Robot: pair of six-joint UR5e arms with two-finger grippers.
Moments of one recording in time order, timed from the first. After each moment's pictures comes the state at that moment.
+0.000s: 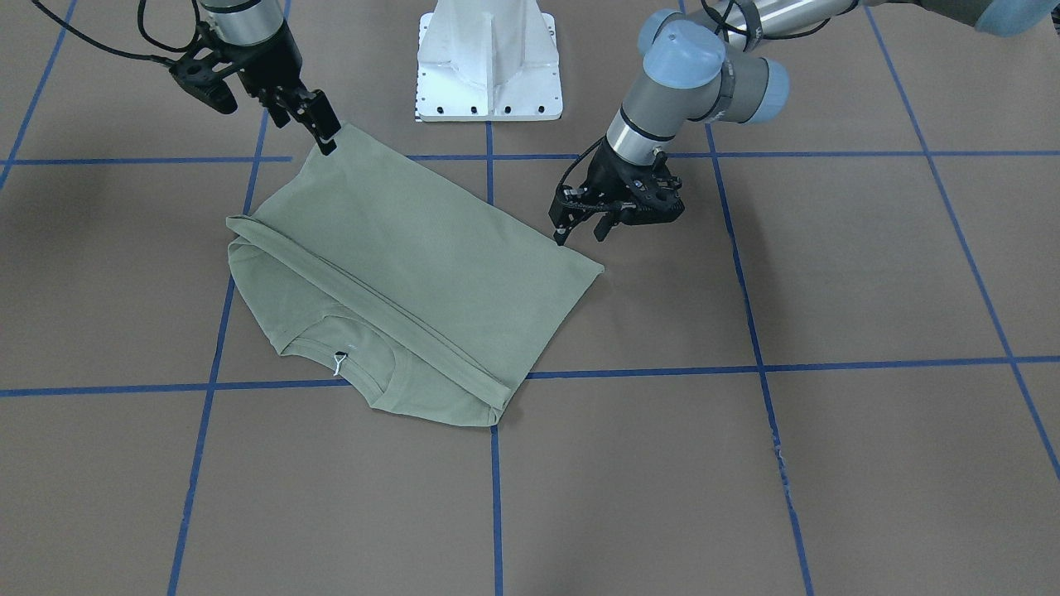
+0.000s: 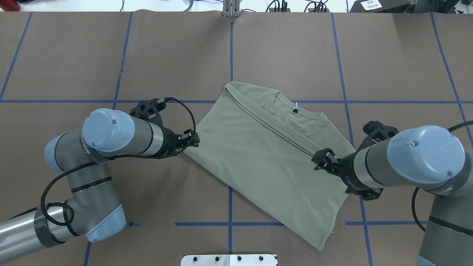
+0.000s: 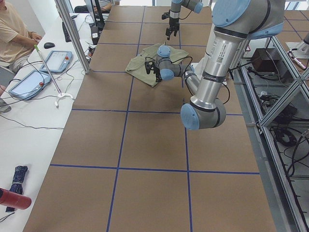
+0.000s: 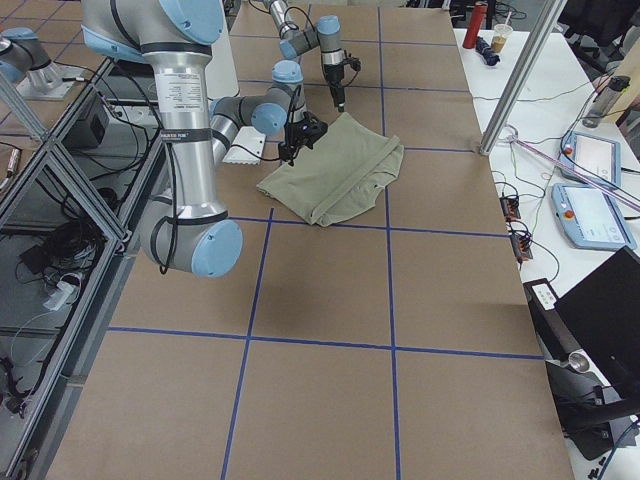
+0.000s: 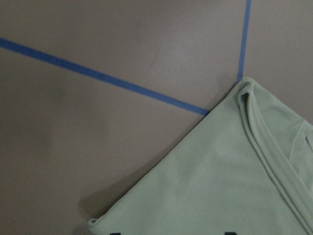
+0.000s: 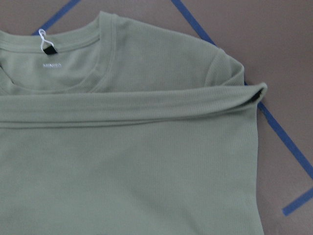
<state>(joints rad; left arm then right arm) -0.49 -2.01 -1.74 -2.04 -1.80 -1.62 0.48 -1.42 2.27 -1.62 1.82 1.90</state>
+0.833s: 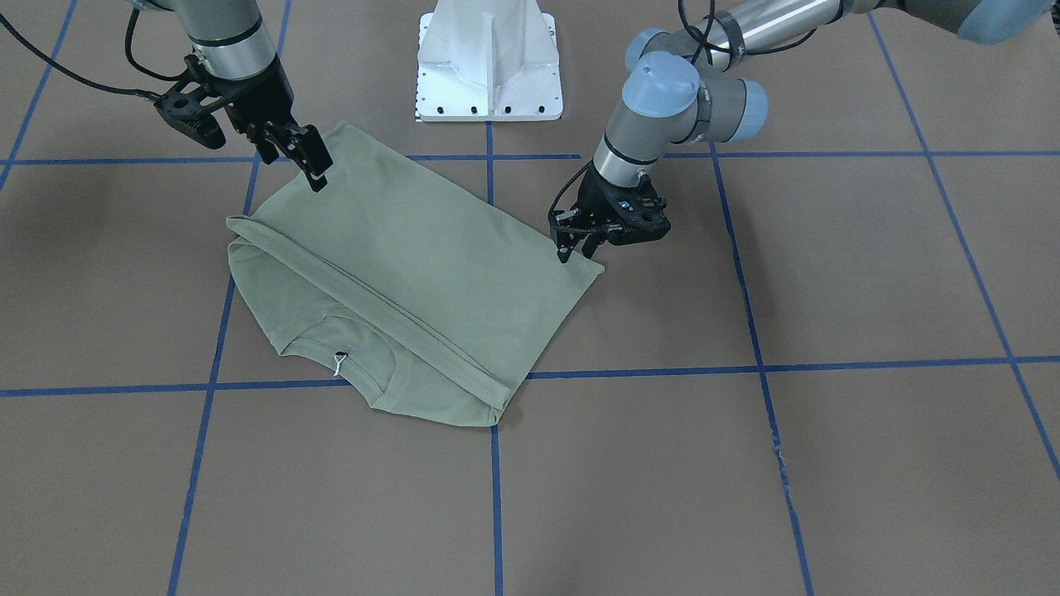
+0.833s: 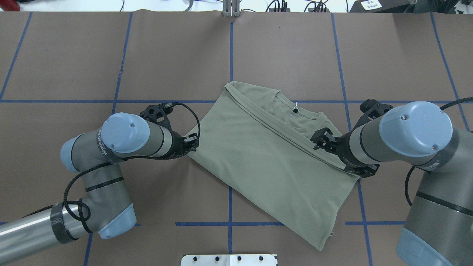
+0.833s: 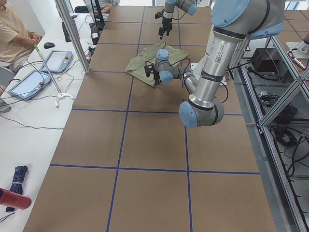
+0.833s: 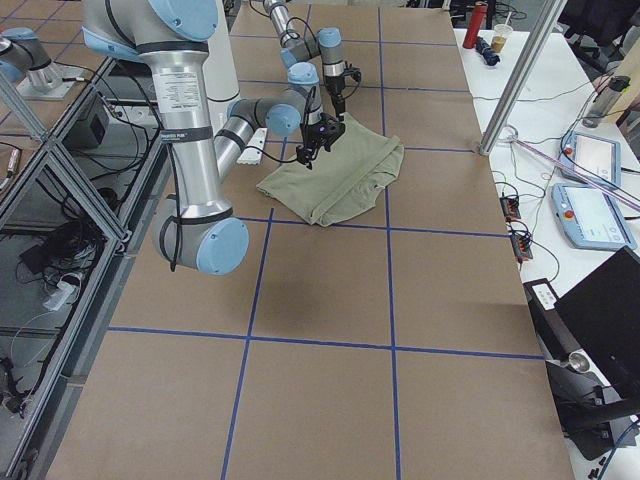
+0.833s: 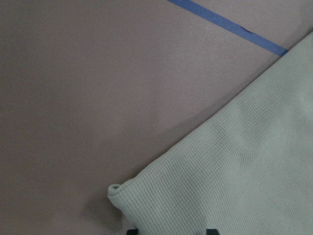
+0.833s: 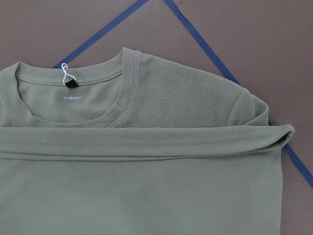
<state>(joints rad) -0.48 -2.04 -1.67 -2.04 -1.79 -1.62 0.53 -1.37 2.21 -1.62 1.82 1.85</state>
